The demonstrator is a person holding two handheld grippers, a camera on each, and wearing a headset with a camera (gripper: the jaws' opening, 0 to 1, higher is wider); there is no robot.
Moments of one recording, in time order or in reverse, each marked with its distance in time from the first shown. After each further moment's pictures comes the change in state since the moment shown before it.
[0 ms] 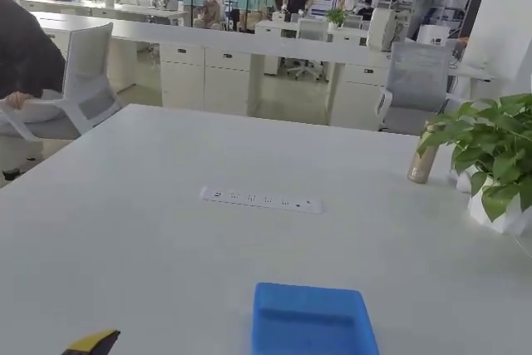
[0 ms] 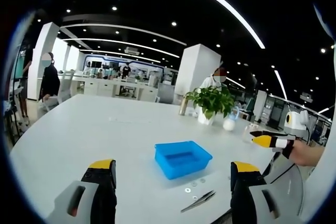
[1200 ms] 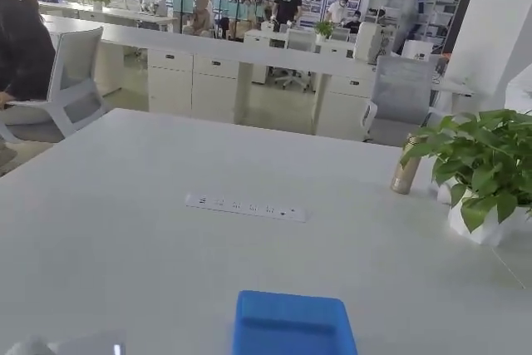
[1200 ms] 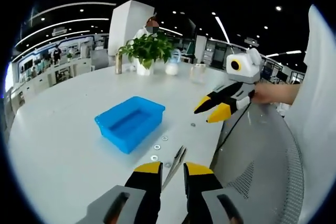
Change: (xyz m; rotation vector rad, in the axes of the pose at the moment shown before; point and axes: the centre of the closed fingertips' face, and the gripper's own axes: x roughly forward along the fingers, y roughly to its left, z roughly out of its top) left arm 0.033 -0.051 -0.081 0.337 0.444 -0.513; right arm 0.023 0.087 -0.084 -0.055 0.362 0.484
